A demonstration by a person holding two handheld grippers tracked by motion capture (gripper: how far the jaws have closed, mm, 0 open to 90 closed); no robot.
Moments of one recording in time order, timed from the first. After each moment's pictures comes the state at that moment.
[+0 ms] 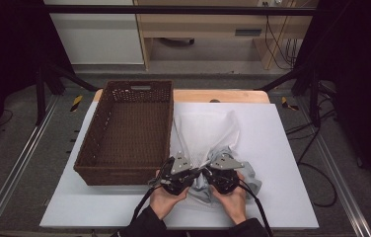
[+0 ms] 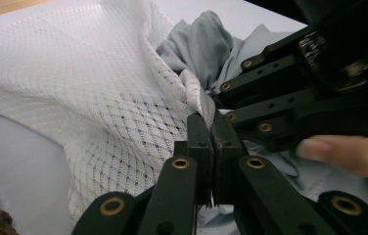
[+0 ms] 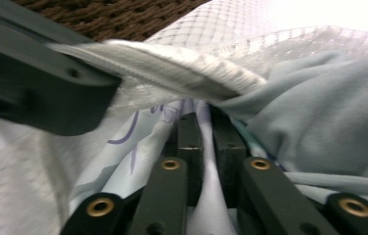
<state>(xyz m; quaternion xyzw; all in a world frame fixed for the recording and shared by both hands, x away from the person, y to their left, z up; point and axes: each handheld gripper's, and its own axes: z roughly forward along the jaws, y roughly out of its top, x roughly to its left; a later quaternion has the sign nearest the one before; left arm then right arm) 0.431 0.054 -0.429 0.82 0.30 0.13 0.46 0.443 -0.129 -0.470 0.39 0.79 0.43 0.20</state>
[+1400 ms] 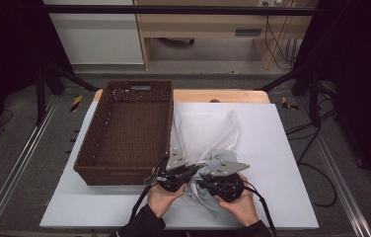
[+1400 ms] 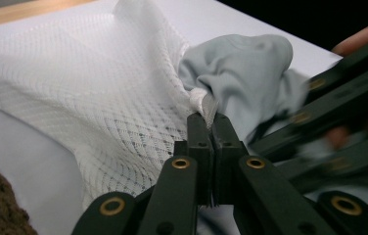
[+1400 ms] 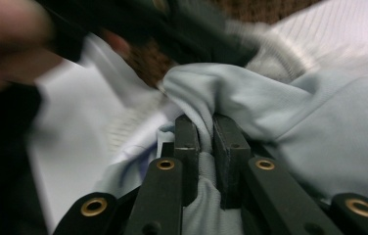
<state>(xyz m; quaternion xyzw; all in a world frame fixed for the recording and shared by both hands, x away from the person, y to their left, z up) 0.432 0.061 -0.418 0.81 0.32 0.13 0.48 0.417 -0.134 -0.437 0.30 0.84 0.44 0.11</state>
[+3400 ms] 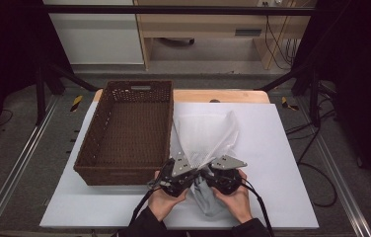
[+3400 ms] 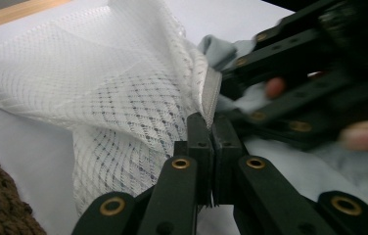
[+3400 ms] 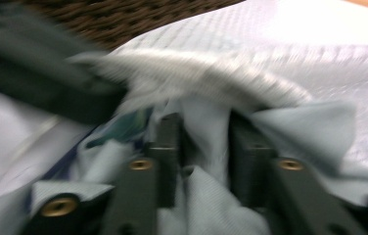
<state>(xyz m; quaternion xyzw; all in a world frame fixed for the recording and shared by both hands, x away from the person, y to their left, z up) 0.425 0.055 -0.423 0.83 0.30 0.15 0.45 0.437 -0.135 -0.455 0.36 0.81 0.43 0.19</state>
